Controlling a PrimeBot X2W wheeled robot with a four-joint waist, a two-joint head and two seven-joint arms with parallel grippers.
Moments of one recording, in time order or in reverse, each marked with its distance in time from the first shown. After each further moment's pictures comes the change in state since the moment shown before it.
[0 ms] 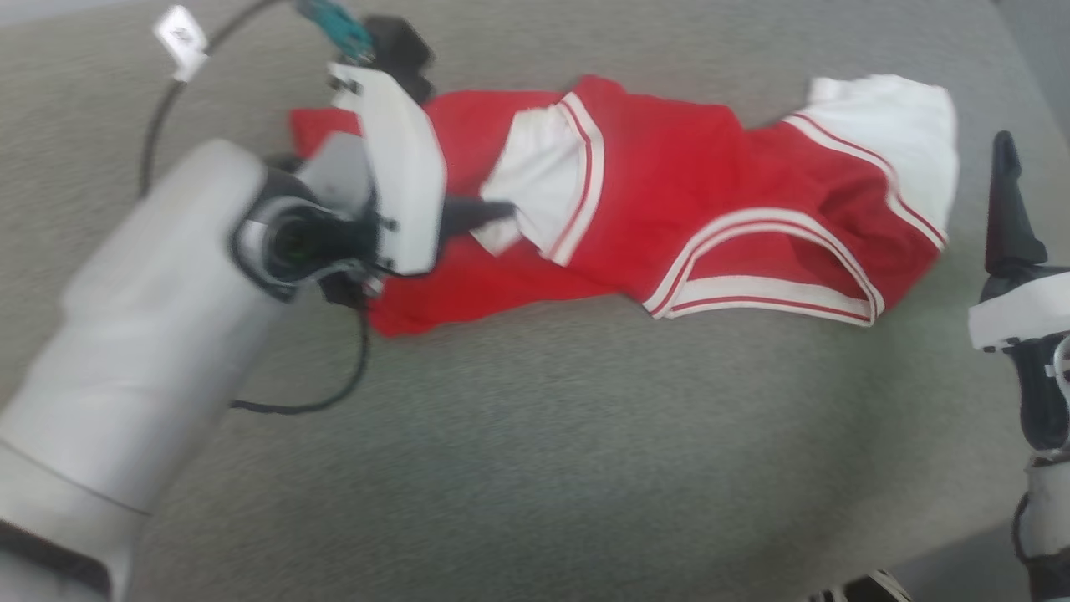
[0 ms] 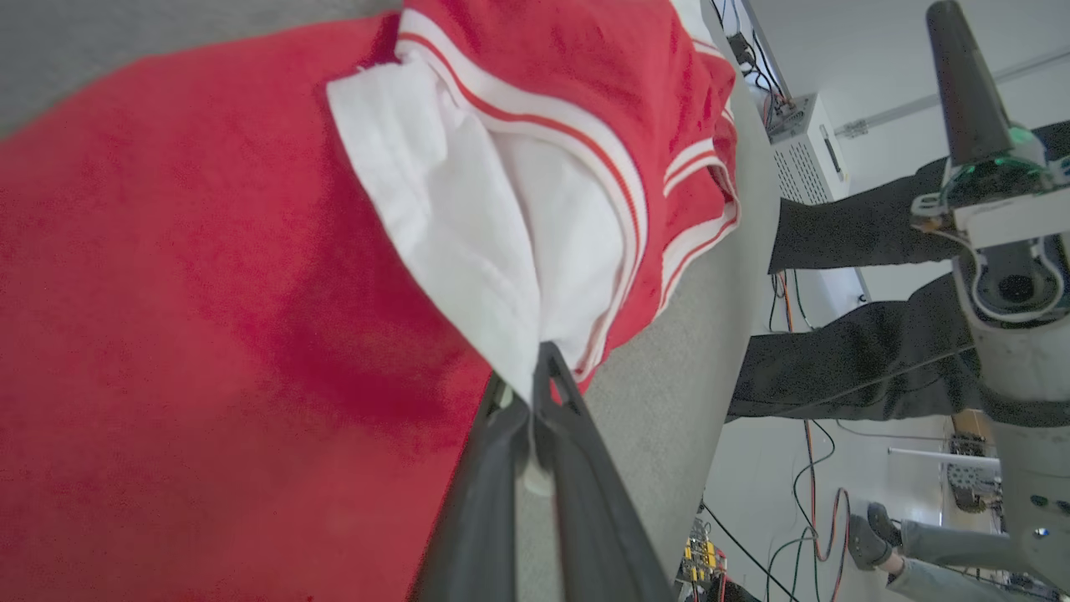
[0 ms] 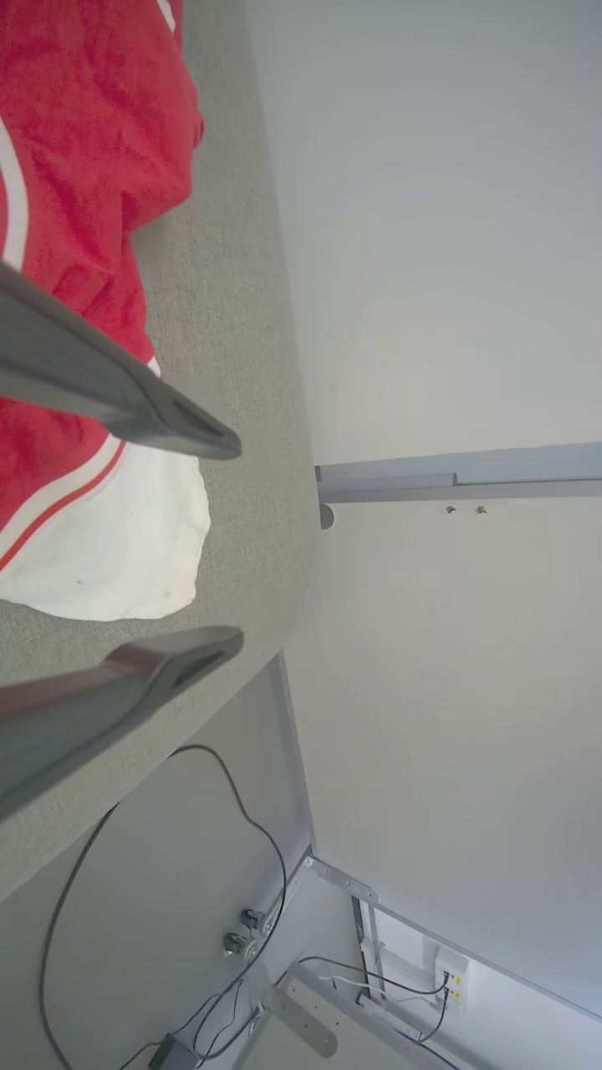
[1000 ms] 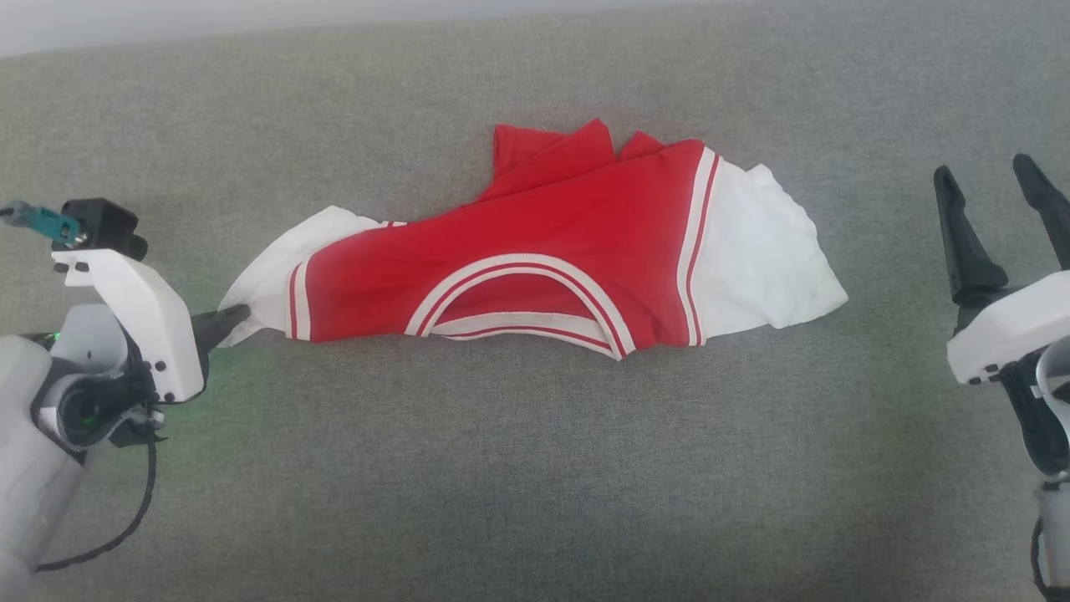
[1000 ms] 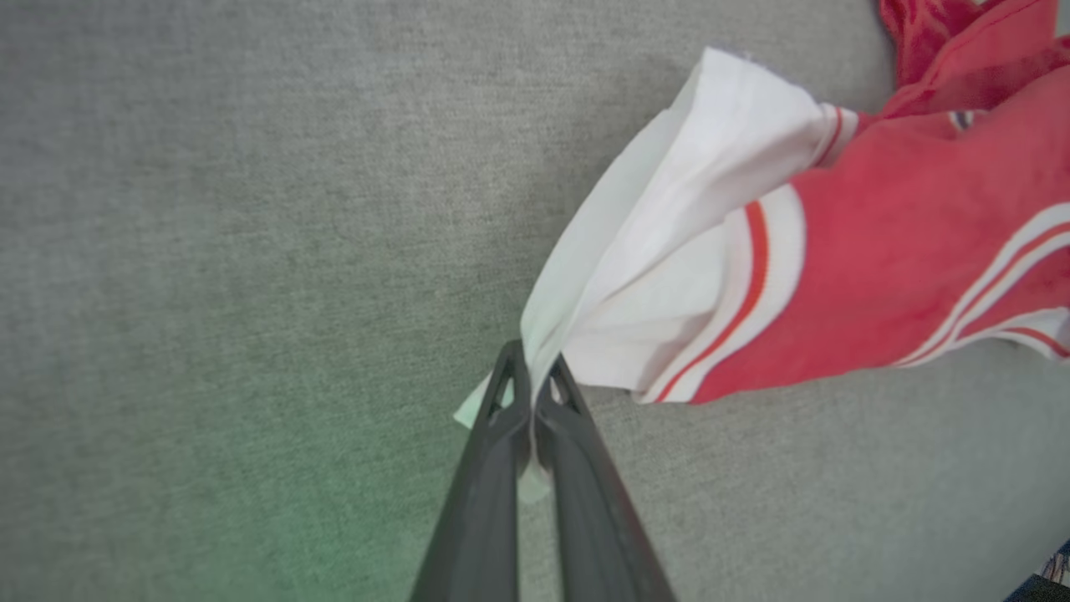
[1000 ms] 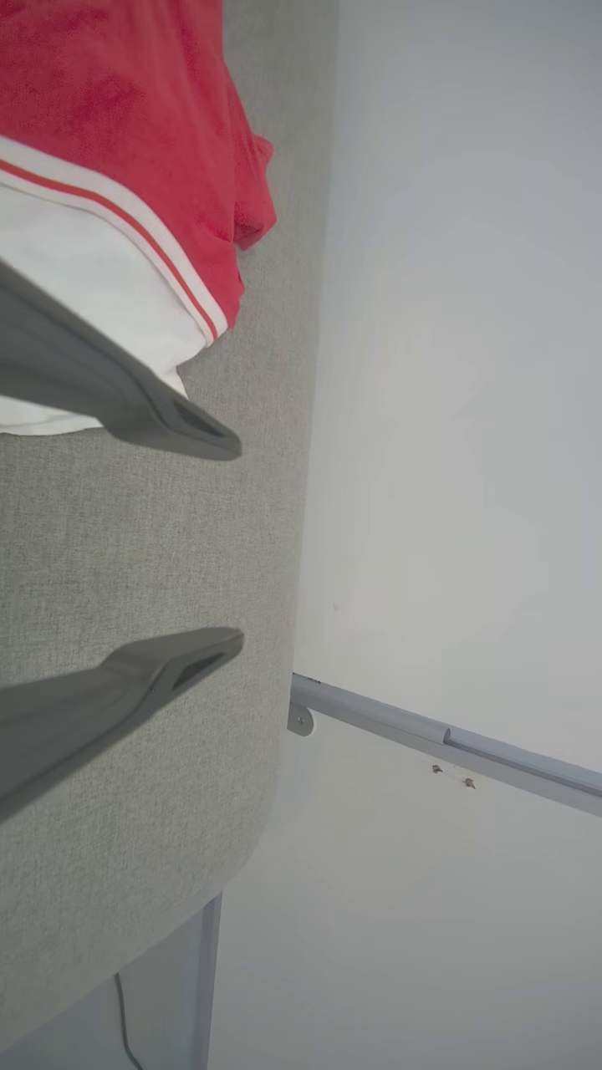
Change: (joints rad) left arm 0.333 0.304 0.091 0.102 0.077 0.010 -0.328; right arm 0.063 -0.086 0.120 -0.129 -0.018 0.000 0.184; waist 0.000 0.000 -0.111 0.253
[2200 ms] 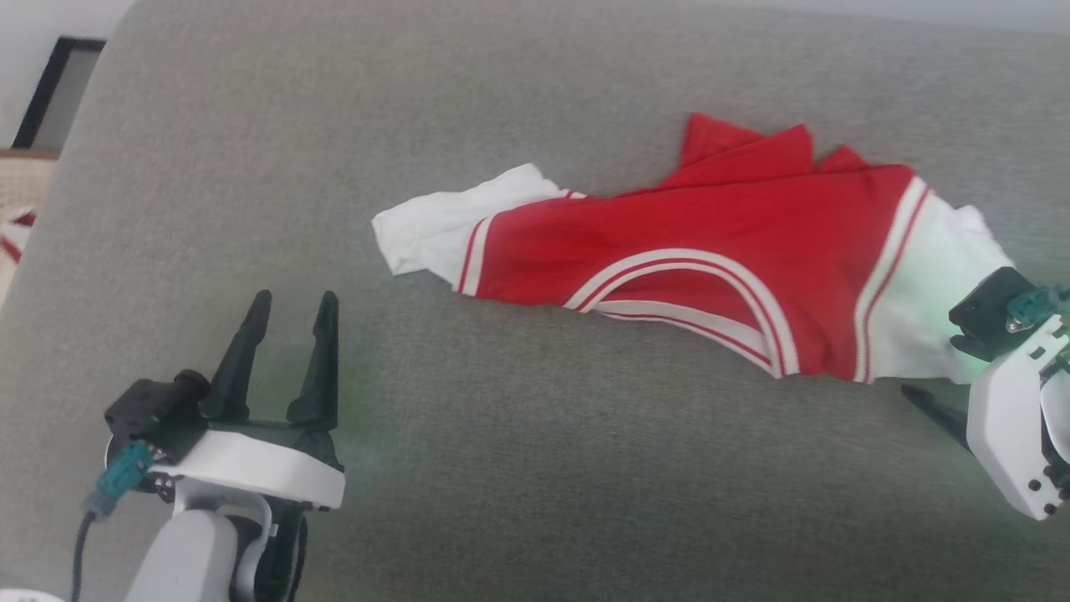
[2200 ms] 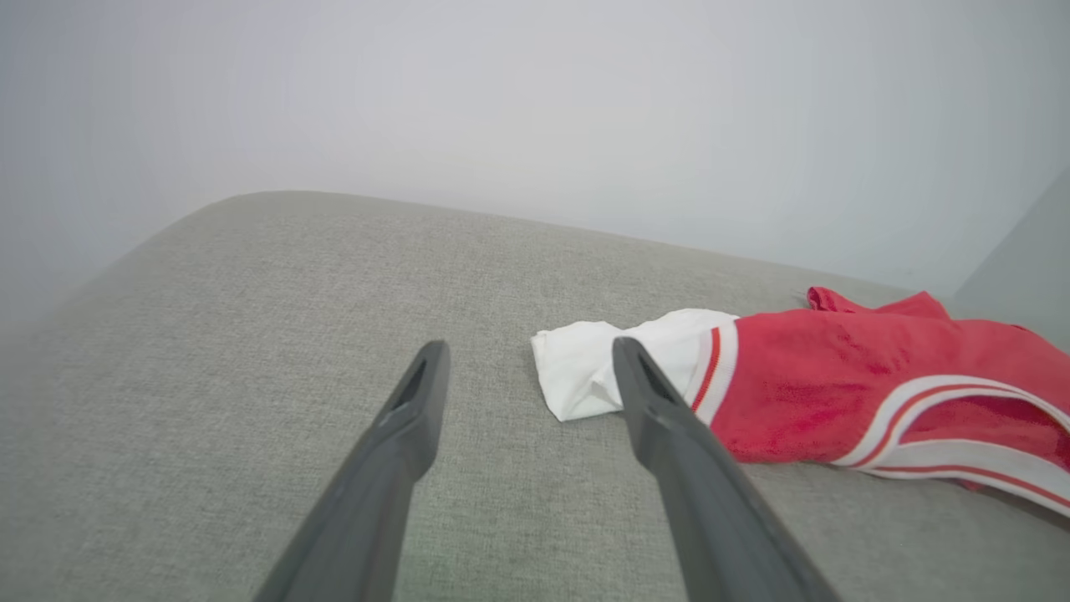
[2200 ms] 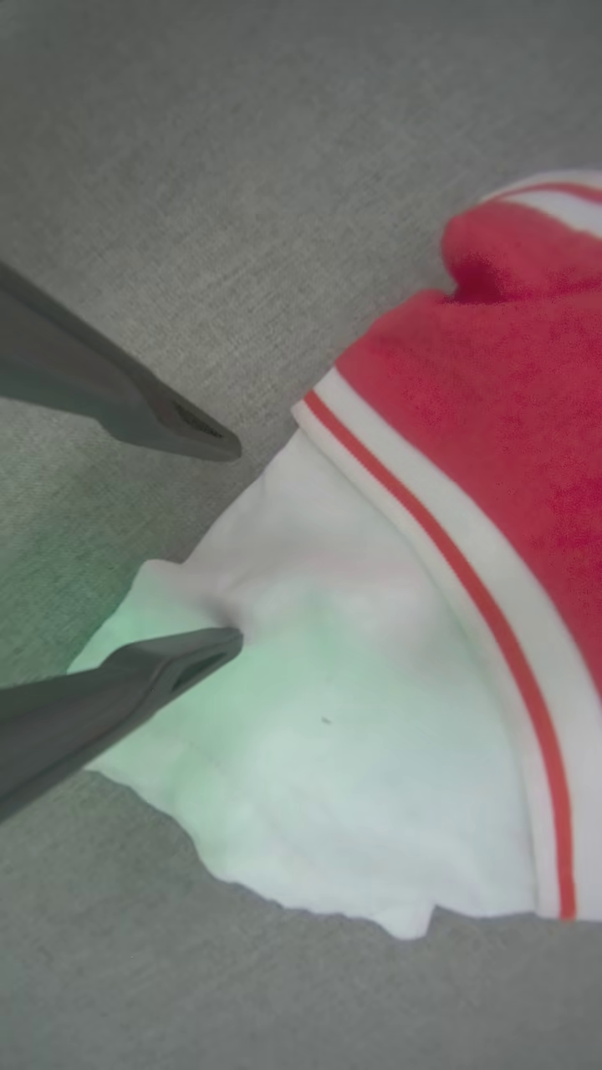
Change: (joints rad) left arm 0.520 -0.432 0.511 -0.386 0.698 0.068 -0.738; right arm -0.060 -0.654 0.655 -0.164 0.410 0.000 0.526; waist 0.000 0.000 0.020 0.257
